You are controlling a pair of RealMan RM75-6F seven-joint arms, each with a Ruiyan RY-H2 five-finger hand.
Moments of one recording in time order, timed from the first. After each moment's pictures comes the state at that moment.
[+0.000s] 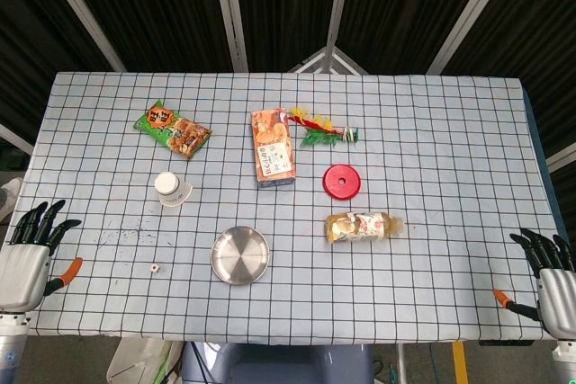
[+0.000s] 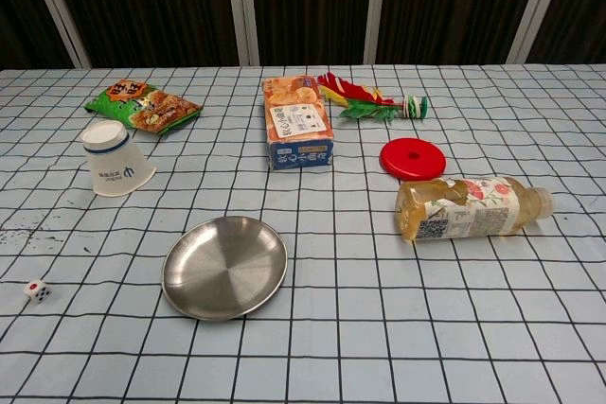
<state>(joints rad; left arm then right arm) -0.12 -1.20 0.03 -1.67 1.53 1.60 0.17 -0.02 -1.08 0.05 -1.63 -1.51 1.53 0.12</state>
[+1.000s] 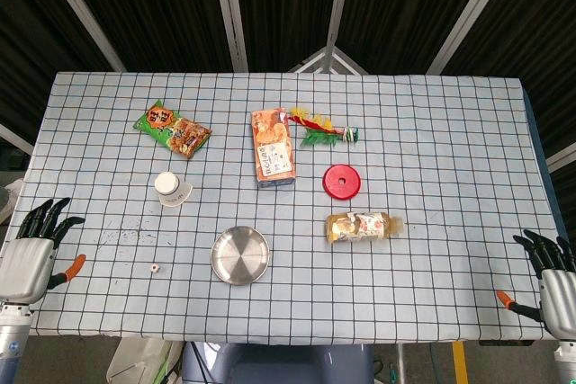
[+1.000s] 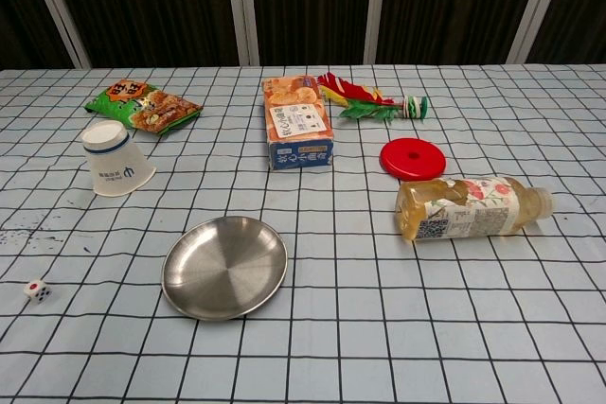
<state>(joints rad) -0.14 -1.20 0.00 -1.65 1.49 1.51 0.12 -0.02 -1.09 0.04 -1.62 -1.49 1.51 0.09</state>
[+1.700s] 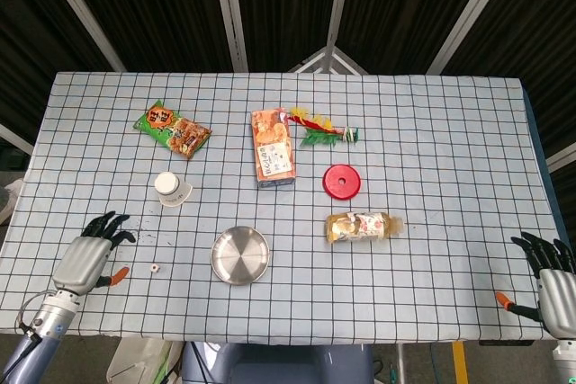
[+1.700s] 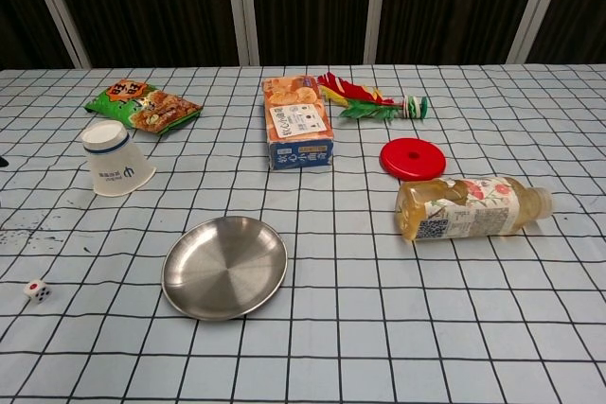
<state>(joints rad) -0.26 -1.24 0.02 -1.68 1.41 1.19 0.21 -0.01 -1.08 0.04 -1.63 -1.47 1.48 0.10</state>
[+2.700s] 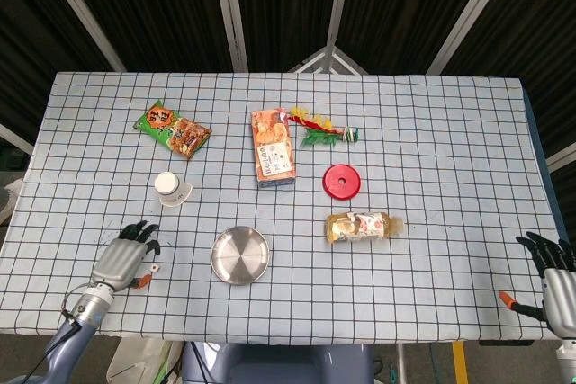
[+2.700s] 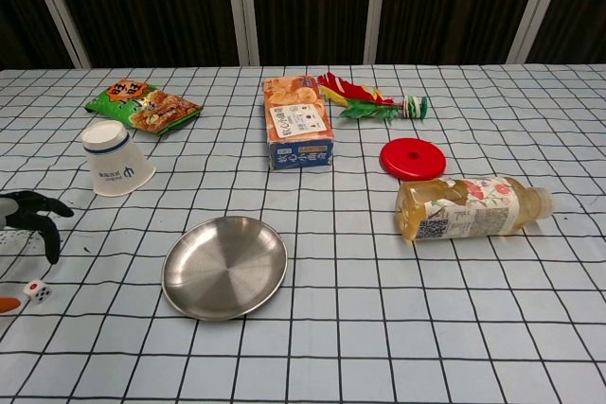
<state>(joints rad) -0.36 -1.38 0.01 -1.64 1.22 1.04 0.45 -0.01 -1.07 0.05 -1.63 -1.45 1.47 0.12</state>
